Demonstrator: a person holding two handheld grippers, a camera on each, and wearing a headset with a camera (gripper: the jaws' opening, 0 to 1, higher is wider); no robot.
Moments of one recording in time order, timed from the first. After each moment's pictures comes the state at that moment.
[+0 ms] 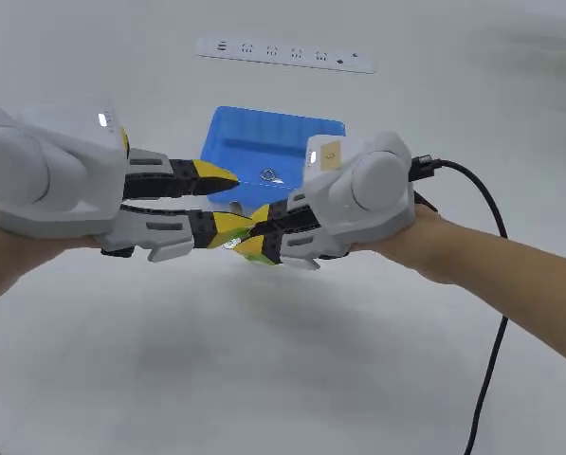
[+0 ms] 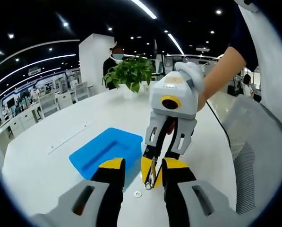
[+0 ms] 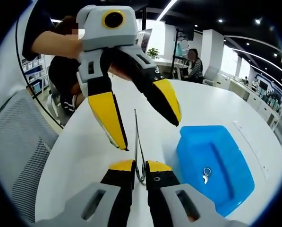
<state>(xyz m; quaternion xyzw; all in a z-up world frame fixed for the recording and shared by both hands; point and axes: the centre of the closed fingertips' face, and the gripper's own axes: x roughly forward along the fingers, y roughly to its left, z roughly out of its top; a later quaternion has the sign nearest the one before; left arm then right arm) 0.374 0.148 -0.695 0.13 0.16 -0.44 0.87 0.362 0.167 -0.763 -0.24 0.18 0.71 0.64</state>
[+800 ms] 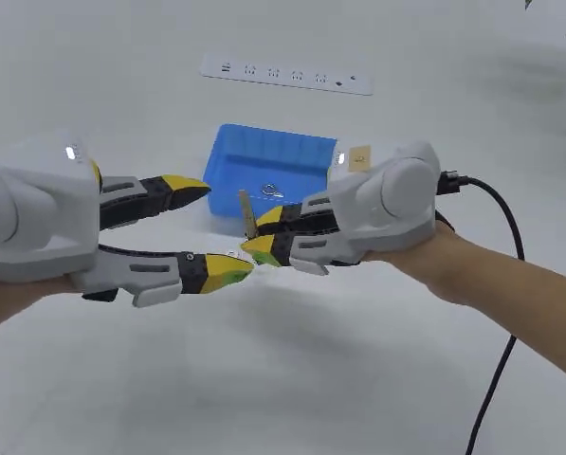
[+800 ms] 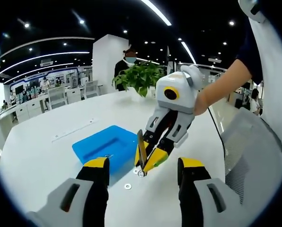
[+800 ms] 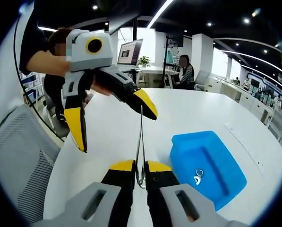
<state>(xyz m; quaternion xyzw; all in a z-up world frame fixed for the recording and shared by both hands) 0.350 0.159 -0.687 0.07 0.16 -0.41 0.90 0.364 0.161 -0.733 -0.20 0.17 0.69 0.67</state>
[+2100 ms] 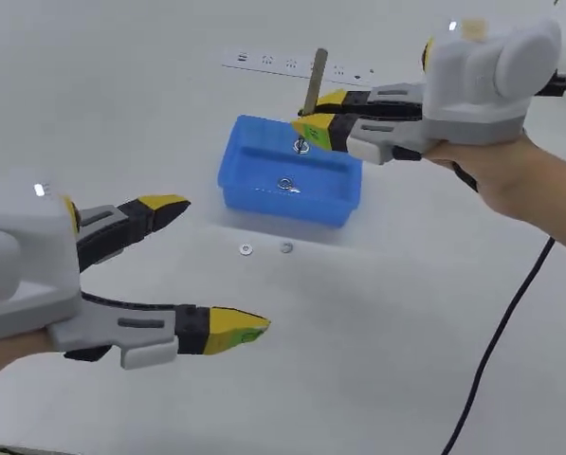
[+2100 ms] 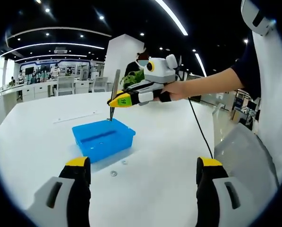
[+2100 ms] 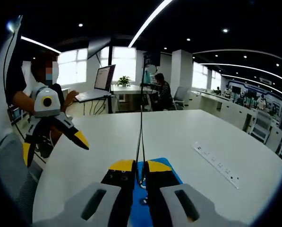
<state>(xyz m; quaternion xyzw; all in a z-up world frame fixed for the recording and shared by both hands) 0.317 0.164 -0.691 -0.01 0.18 -0.37 0.91 0.461 0.160 -0.665 -0.13 0.11 0.64 0.75</state>
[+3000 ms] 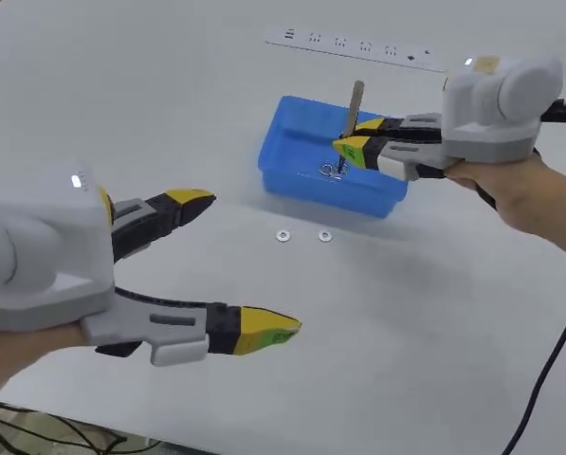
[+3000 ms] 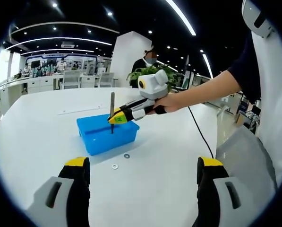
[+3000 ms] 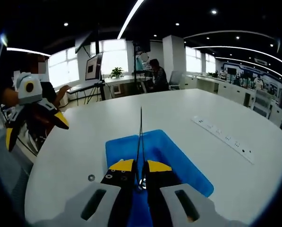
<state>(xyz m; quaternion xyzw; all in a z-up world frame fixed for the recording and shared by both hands) 0.313 0.169 -0.697 -0.03 0.20 -0.35 0.92 0.482 0.157 -0.736 -0.12 0.18 0.62 0.75</state>
